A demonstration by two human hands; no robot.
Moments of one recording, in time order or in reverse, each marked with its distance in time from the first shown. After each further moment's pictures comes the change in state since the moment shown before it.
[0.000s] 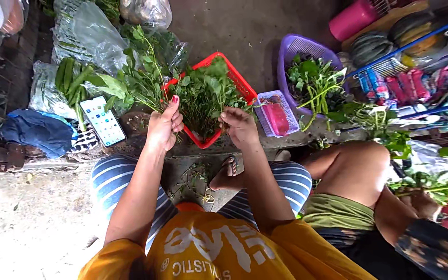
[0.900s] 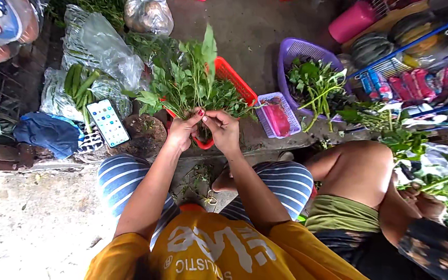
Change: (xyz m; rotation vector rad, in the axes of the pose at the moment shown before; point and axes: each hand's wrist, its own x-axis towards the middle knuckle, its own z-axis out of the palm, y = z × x) left_hand 0.006 -0.036 0.017 0.122 -0.020 -0.123; right_hand -0.023 0.009 0.050 -0.440 -0.010 -0.585
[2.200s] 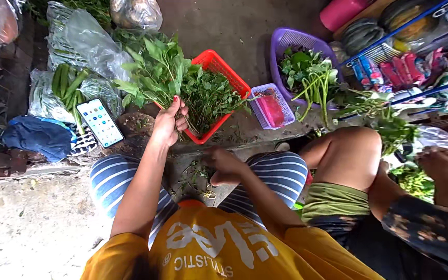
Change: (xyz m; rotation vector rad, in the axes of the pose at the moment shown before) left_hand -0.003 0.015 -0.011 -0.058 -0.086 -0.012; right_hand -0.060 0.019 -0.055 -0.431 -0.869 0.629
